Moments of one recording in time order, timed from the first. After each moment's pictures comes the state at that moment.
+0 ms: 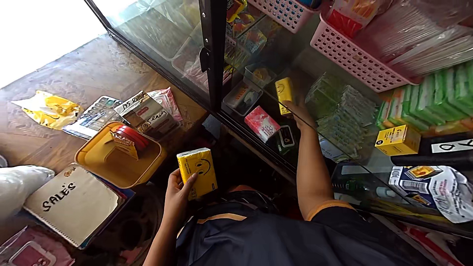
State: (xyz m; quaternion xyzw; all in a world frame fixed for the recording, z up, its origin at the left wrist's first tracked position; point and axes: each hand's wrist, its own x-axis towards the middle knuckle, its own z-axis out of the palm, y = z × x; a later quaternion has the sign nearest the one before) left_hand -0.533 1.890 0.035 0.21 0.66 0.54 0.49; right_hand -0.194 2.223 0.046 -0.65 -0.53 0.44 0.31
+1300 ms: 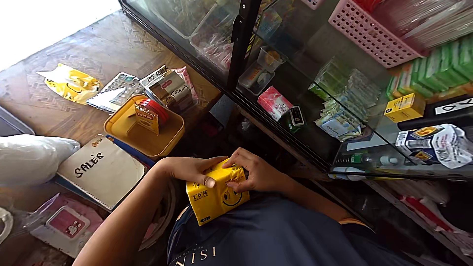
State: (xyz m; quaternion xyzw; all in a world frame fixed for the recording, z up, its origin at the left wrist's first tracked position) left_hand -0.628 1.910 0.087 0.65 0.34 0.00 0.68; right_hand -0.359 1.924 0.114 -0.28 -0.82 0.50 0.09
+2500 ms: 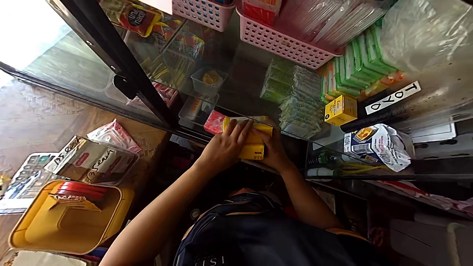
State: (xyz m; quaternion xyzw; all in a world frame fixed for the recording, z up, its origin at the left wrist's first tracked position) left_hand -0.397 2.087 0.107 0.92 0.34 0.20 0.06; right_hand -0.172 2.061 0.055 -0.42 -0.79 0.10 0.43
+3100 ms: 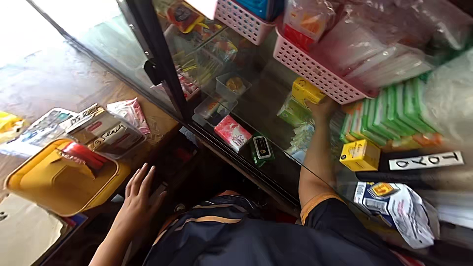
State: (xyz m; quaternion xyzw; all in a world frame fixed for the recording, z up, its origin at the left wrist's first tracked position) left_hand -0.566 1.916 -0.011 0.67 0.68 0.26 0.15; right_hand -0.039 2.297 0.085 -0.75 -0.55 0.08 0.36
